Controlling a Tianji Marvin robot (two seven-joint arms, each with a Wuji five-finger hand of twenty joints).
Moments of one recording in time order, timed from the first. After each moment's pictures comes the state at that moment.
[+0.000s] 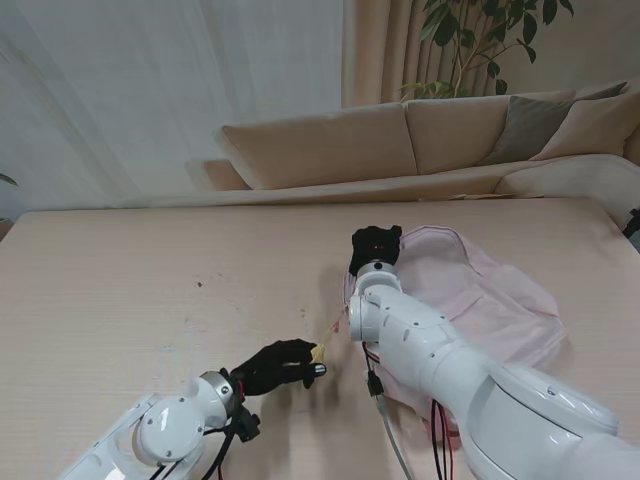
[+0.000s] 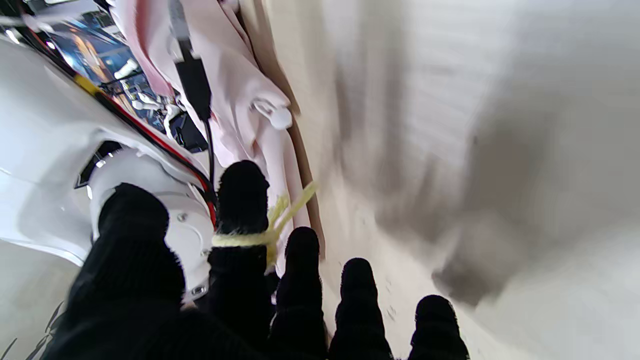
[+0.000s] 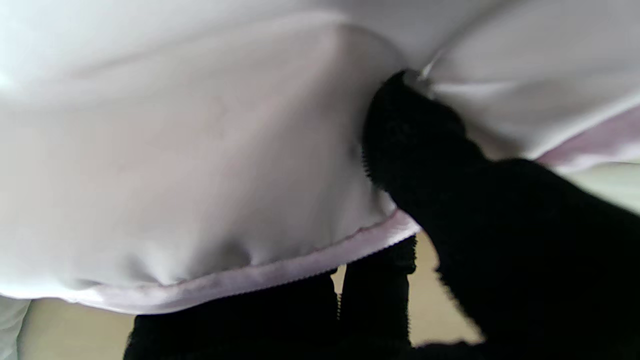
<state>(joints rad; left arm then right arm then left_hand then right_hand) 1.60 -1.10 -1.03 -1.60 0.15 -0.05 -0.20 -0.77 -1.53 0.44 -0.47 -0.51 0.48 -0.59 0.71 -0.15 0.02 -0.04 0.82 -0.01 0.97 1.03 0.39 0.08 0.34 0.32 0.13 0.12 0.29 0.41 -0.06 0.26 0.10 0.48 0.56 -1.20 1.42 -0.45 1.02 -0.28 1.12 0.53 1.33 0.05 0.90 0.54 1.09 0.06 1.01 0.41 0.42 0.17 1.36 0.48</state>
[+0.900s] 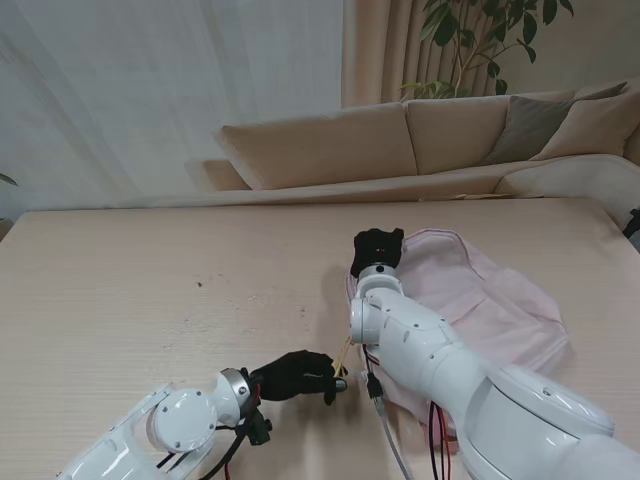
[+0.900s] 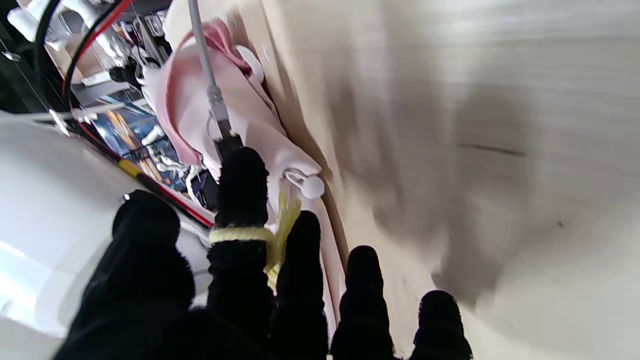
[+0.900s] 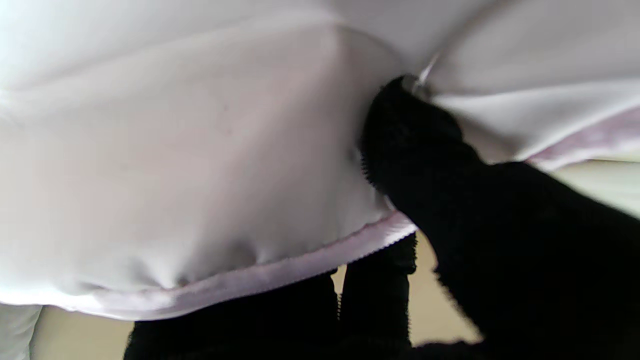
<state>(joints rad) 1.51 -1.08 -0.93 -1.58 0.16 -0.09 -0.30 -0.78 -1.54 0.45 -0.44 -0.50 0.46 -0.62 0.75 -0.10 0.02 -0.04 0.84 -0.01 0.83 0.88 0.50 0.08 0.34 0.36 0.21 0.17 0.29 0.43 -0.06 0.29 0.12 0.55 0.56 -1.17 1.42 -0.45 1.02 -0.28 1.12 0.53 1.34 0.05 0.90 0.56 1.09 0.07 1.01 0.41 0.42 0.17 1.36 0.49</state>
